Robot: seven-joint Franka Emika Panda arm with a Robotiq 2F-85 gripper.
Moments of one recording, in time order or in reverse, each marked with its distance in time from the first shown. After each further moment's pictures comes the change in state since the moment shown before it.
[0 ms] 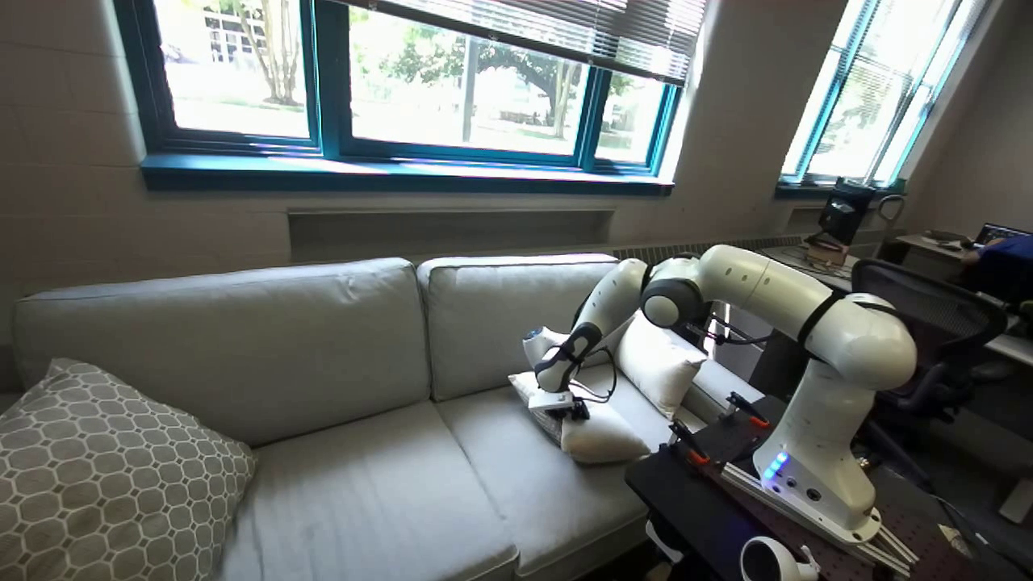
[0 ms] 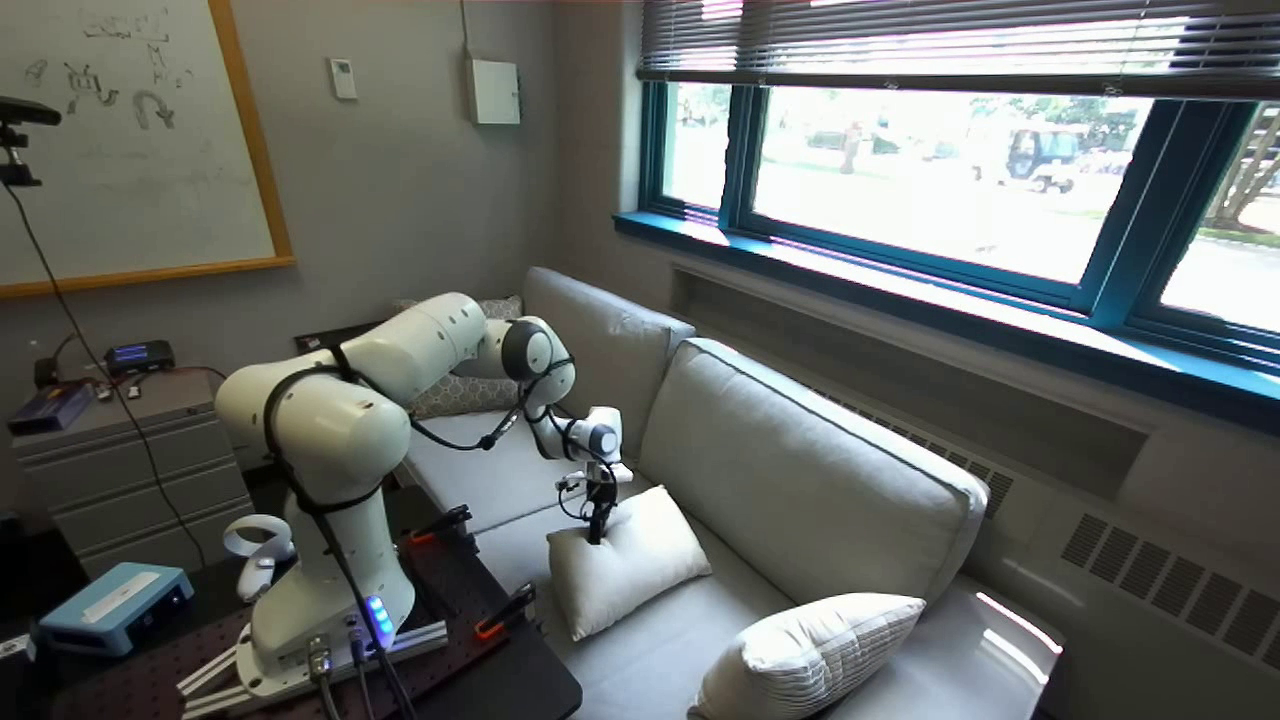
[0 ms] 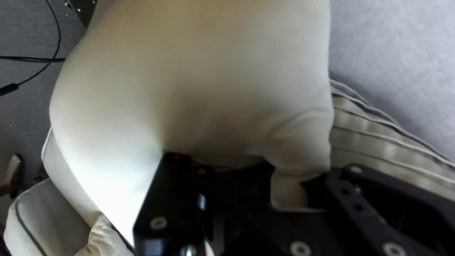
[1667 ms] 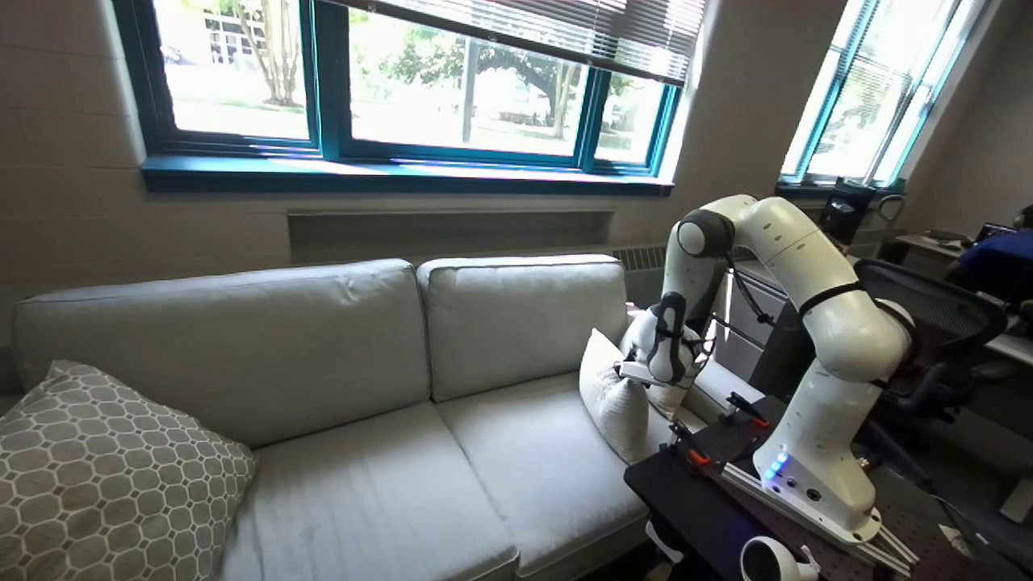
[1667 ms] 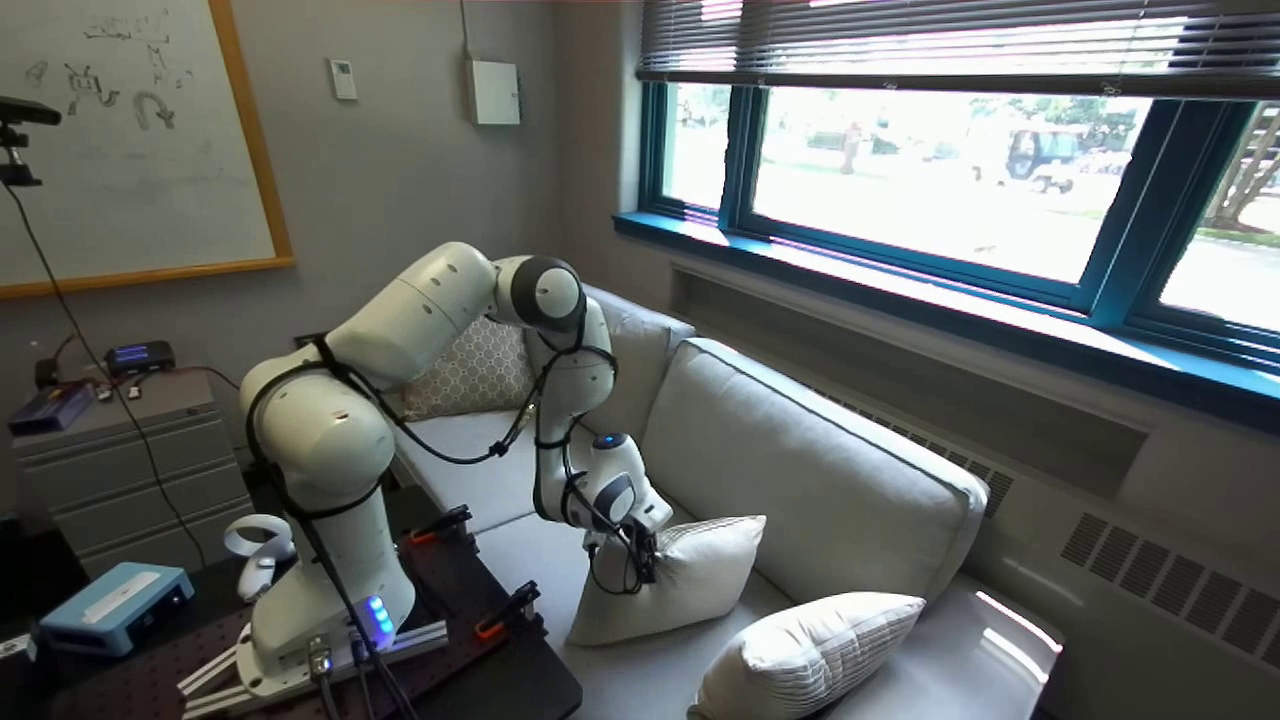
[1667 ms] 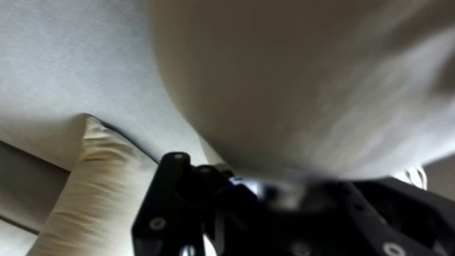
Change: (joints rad) arm -0.312 -0.406 -0.125 -0.900 -0.225 1.197 -0.220
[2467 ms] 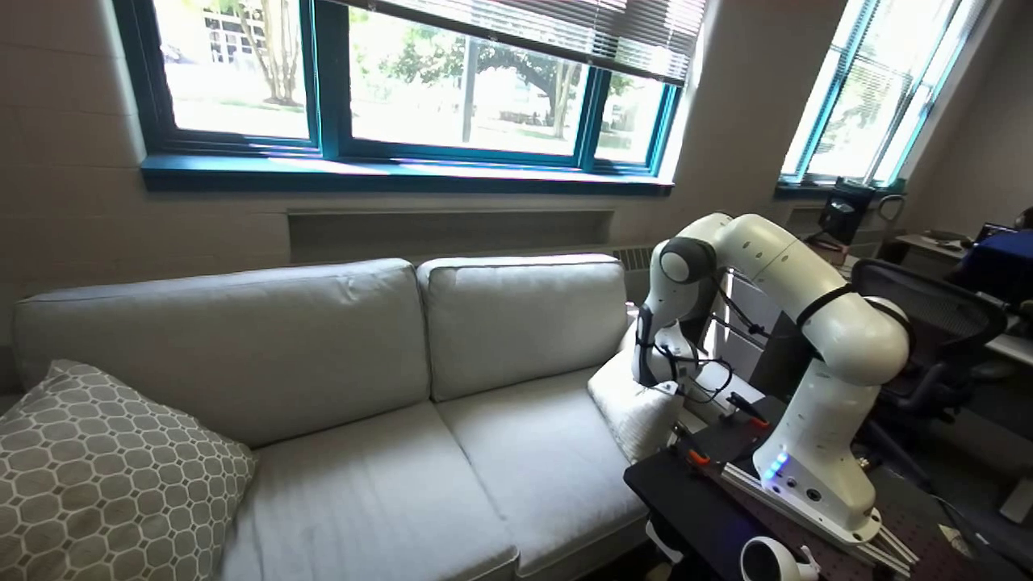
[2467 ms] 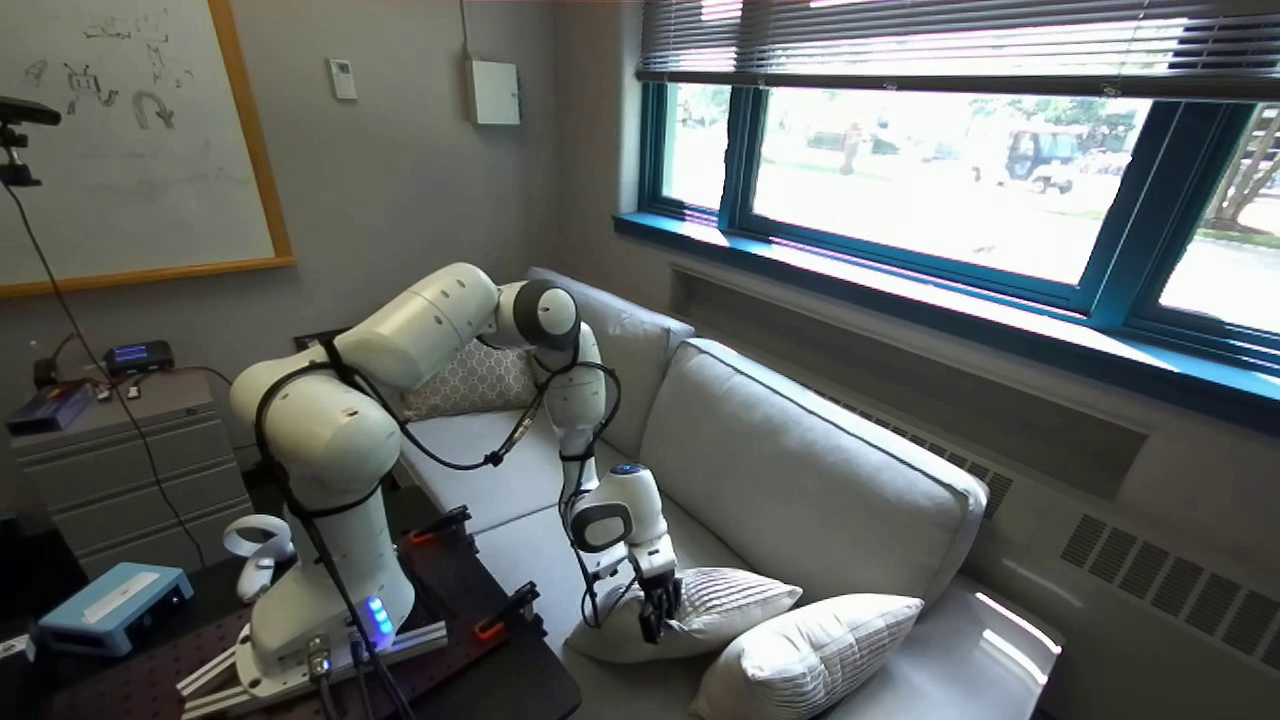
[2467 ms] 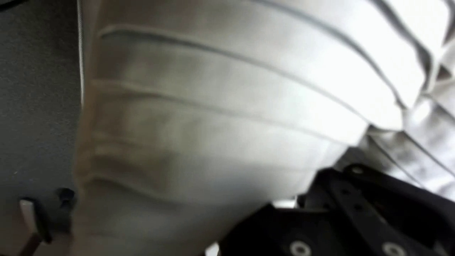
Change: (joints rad) arm 0.134 0.166 -0.089 0.085 0.805 -0.206 -0.235
